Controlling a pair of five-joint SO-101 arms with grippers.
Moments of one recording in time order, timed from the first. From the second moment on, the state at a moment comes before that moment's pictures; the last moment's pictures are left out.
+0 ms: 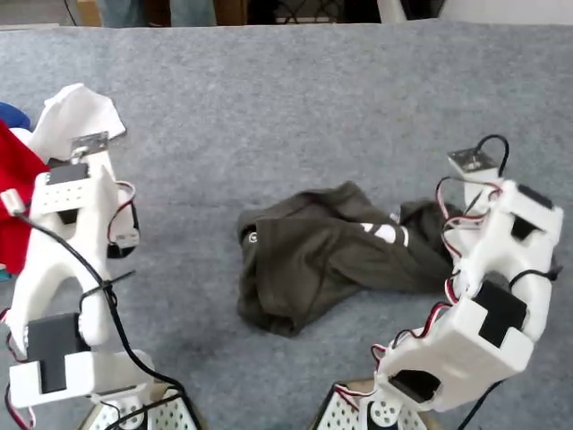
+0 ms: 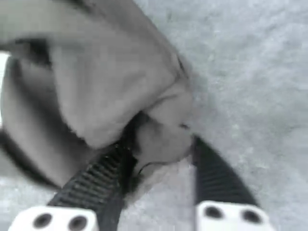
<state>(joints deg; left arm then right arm) -18.7 -7.2 29.8 73.8 2.3 36.3 10.2 19.3 66.2 48.9</state>
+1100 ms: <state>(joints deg) -9.7 -7.2 29.7 63.3 5.1 -1.7 35.2 -13.4 81.0 29.7</state>
